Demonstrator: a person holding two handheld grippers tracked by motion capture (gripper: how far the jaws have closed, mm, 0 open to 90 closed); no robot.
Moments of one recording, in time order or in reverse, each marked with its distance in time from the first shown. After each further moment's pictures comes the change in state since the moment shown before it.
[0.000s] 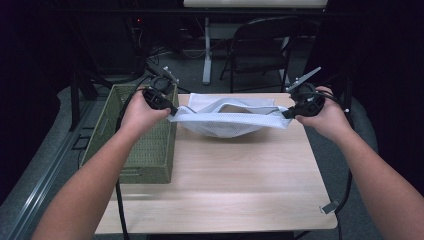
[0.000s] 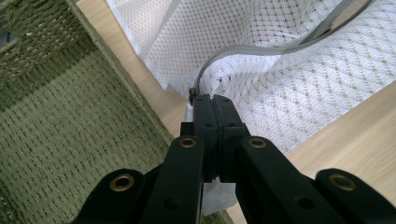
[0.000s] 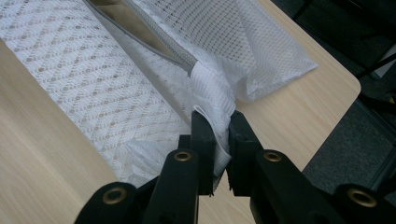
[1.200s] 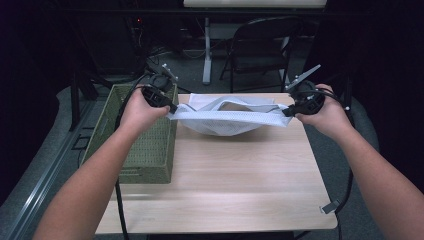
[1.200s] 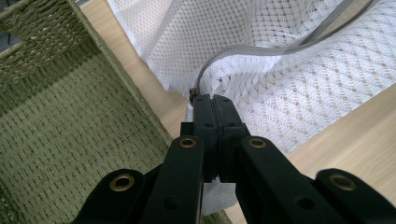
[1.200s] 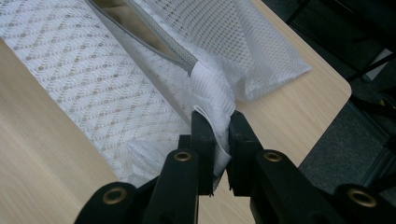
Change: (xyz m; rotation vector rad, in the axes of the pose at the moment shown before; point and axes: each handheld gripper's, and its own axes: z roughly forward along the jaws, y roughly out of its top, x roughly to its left) left arm 0.002 0.003 -0.003 -0.003 0.000 -0.005; right arm 0.001 0.005 -0.005 0.006 -0.019 -0.016
